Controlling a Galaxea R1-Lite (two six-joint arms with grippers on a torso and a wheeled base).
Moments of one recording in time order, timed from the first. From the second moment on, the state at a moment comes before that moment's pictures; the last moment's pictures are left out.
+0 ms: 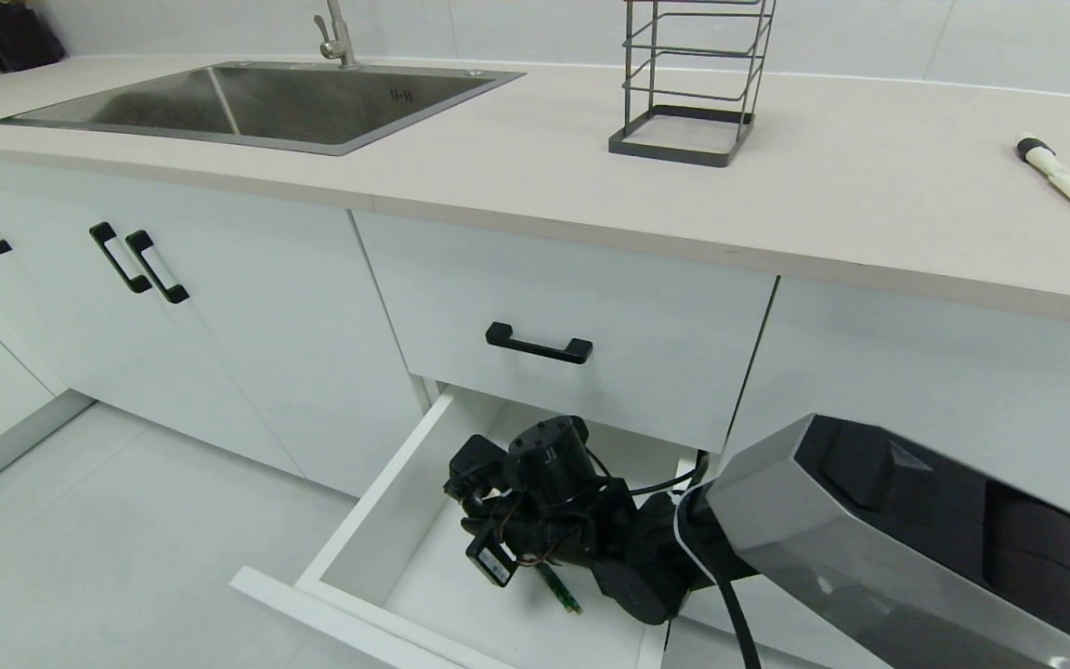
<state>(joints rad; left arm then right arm) 0.00 0.00 0.00 0.00 0.05 -0.04 0.90 2.47 -1.53 -0.49 0.05 -0.24</state>
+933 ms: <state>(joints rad) 0.00 0.00 0.00 0.00 0.05 -0.04 0.88 2.60 -1.65 -0.43 0.05 -0.24</state>
